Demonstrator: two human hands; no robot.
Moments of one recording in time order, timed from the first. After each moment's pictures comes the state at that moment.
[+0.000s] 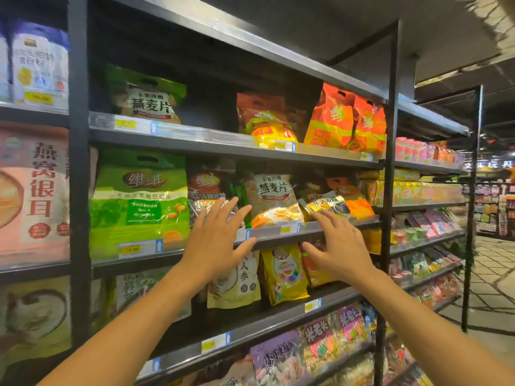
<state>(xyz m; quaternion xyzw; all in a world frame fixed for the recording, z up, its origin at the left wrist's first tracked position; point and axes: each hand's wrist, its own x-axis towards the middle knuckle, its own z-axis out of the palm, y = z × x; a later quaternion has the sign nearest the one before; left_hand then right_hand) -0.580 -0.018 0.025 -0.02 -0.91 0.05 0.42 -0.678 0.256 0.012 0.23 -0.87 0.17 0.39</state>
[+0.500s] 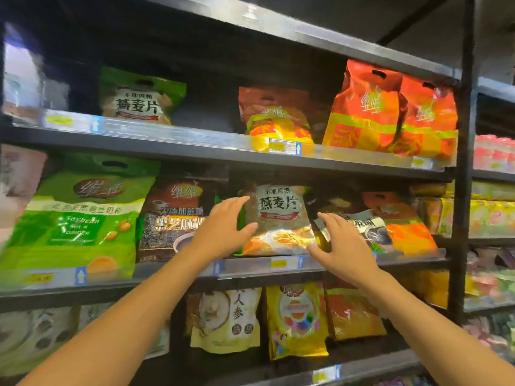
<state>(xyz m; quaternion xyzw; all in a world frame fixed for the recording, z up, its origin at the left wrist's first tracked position) -0.802 0.021 0.081 0.07 -0.92 -0.11 0.38 -0.952 0.273 0.048 0.35 -0.83 0.22 0.38</state>
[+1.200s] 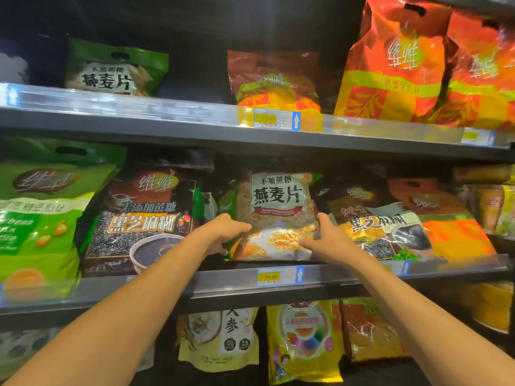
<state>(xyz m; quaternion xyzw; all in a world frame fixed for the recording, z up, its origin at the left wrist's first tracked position) -0.947 -0.011 0.076 0.24 -0.80 -0.51 0.20 -1.099 0.204 0.050 0.36 -0.87 0.31 0.12</state>
